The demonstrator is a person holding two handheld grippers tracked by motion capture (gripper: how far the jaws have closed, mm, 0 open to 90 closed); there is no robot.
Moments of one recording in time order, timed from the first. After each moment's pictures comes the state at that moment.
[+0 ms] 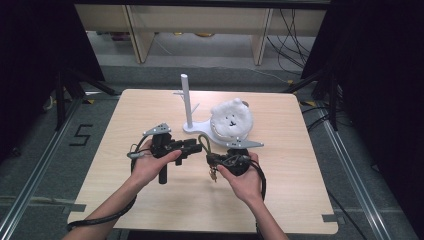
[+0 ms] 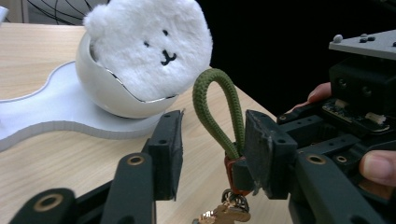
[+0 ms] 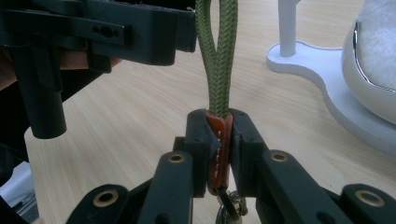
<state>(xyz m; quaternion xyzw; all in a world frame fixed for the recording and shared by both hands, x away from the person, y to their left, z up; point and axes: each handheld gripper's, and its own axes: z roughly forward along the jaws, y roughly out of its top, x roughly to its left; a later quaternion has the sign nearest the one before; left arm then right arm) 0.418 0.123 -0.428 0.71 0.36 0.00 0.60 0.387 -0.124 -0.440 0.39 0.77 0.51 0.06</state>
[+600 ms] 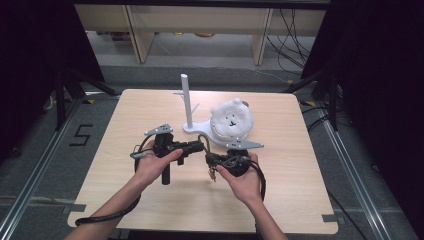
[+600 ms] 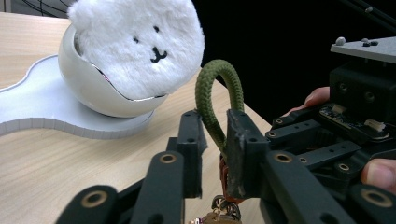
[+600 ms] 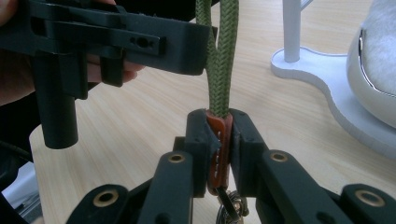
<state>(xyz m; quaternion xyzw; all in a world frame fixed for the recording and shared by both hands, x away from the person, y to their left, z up) 0.421 0.119 -0.432 0.70 0.36 -0.03 0.61 0.384 -0.122 -0.439 0.39 0.76 0.52 0.06</state>
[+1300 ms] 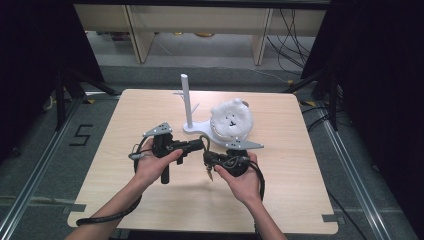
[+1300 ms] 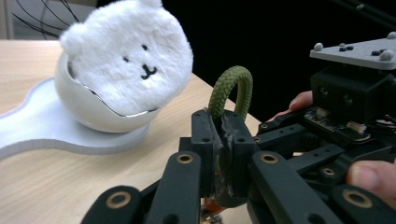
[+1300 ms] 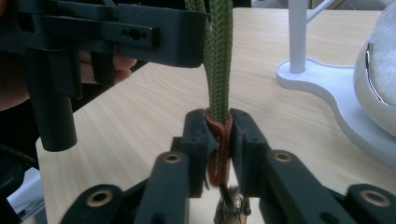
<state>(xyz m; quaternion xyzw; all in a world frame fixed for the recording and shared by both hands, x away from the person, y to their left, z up) 0.411 0.119 -0.418 0.71 0.34 0.02 0.62 0.384 -0.119 -0.437 0.38 0.75 0.54 0.06</state>
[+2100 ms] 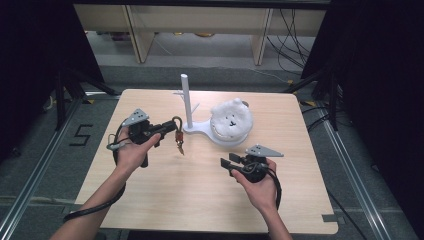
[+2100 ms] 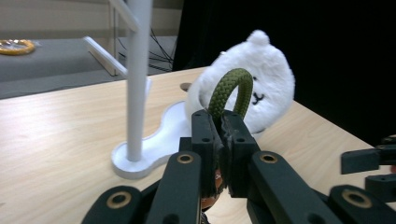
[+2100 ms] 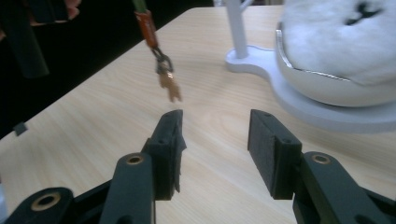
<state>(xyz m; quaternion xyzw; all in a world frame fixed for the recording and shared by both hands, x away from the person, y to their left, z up) 0.442 0.180 -0.405 0.69 0.38 0.16 0.59 0.372 -0.167 -0.451 0.43 0.73 0.52 0.10</state>
